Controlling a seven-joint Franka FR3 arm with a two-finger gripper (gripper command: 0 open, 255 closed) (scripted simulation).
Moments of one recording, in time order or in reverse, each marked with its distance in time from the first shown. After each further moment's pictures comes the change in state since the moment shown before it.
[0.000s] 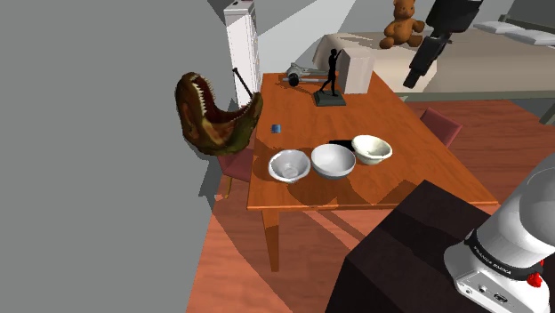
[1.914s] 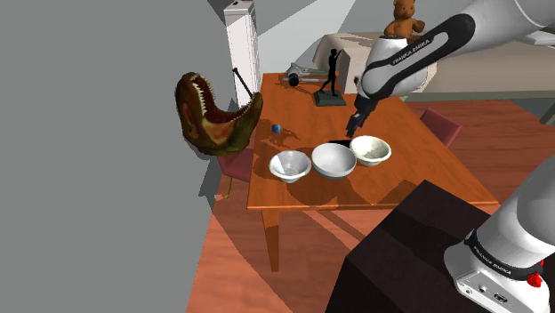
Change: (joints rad) arm -0.038 0.811 -0.174 -0.056 0.017 0.834 -0.276
